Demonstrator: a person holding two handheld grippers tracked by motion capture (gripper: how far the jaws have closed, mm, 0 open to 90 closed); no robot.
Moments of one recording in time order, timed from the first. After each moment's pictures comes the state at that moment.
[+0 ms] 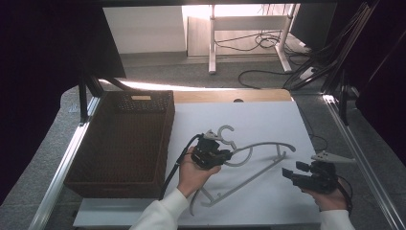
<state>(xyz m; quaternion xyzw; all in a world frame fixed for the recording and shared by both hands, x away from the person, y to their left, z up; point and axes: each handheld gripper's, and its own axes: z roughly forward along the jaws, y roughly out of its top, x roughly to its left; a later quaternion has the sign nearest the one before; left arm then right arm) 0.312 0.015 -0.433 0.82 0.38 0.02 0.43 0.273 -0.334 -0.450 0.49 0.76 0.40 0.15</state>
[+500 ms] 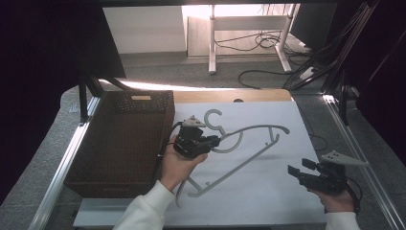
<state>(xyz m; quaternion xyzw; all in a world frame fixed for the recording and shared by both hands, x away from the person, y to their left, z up) 0.307 0.060 -0.380 0.80 0.39 0.06 0.46 0.264 -0.345 -0.436 0.48 0.74 0.43 0.17</state>
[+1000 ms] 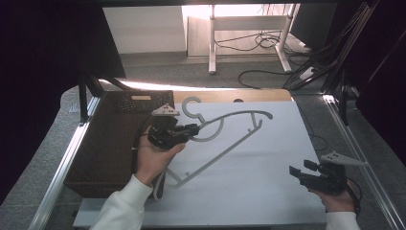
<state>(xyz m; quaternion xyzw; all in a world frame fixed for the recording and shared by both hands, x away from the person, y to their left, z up) 0.303 0.117 -0.349 0.78 0.41 0.09 0.47 0.267 -0.349 -0.443 0.49 0.75 0.41 0.18</state>
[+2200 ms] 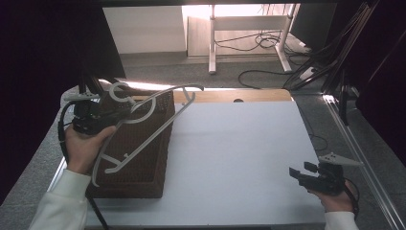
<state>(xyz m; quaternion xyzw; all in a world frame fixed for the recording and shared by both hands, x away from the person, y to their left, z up) 0.304 0.283 -0.336 0.71 0.51 0.14 0.47 0.270 -0.350 -0.452 0.50 0.75 0.39 0.18</state>
